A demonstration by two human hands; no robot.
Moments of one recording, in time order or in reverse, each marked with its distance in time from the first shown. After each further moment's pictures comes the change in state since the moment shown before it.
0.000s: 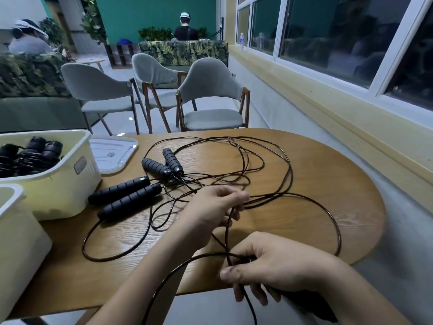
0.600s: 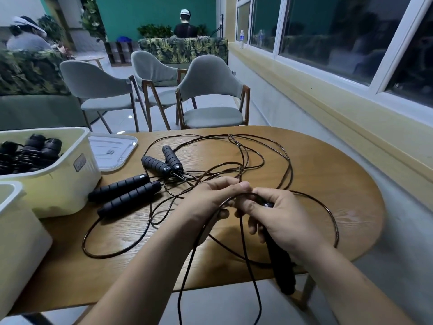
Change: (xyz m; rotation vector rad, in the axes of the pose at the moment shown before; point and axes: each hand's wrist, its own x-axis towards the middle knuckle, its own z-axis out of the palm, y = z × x) left_hand -0.004 0.006 -0.009 -0.176 -0.145 0.028; right_hand 0.013 0.006 -0.012 0.343 0.683 -0.271
